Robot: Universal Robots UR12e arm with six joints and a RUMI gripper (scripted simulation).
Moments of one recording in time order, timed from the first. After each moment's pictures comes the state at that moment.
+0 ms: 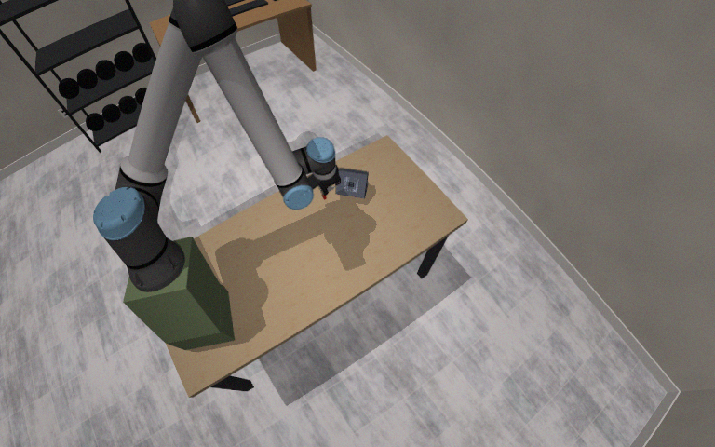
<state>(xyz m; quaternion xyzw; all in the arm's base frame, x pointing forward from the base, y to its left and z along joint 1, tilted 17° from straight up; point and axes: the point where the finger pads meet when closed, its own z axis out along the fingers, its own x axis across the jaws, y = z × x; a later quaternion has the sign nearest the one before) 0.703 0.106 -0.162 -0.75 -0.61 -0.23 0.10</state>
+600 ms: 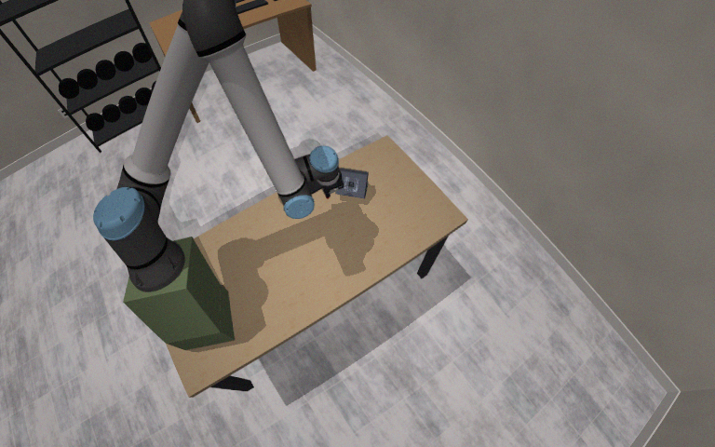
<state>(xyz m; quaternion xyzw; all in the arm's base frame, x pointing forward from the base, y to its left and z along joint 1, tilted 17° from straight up) 0.711 0.096 -0.165 -0.77 -0.57 -0.27 0.11</state>
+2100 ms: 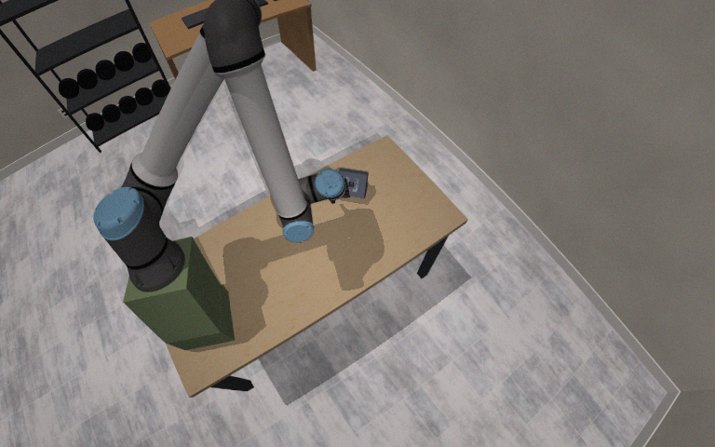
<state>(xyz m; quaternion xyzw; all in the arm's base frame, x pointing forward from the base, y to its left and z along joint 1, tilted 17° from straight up) 0.728 0.065 -0.161 -0.80 -0.46 -0.35 0.16</state>
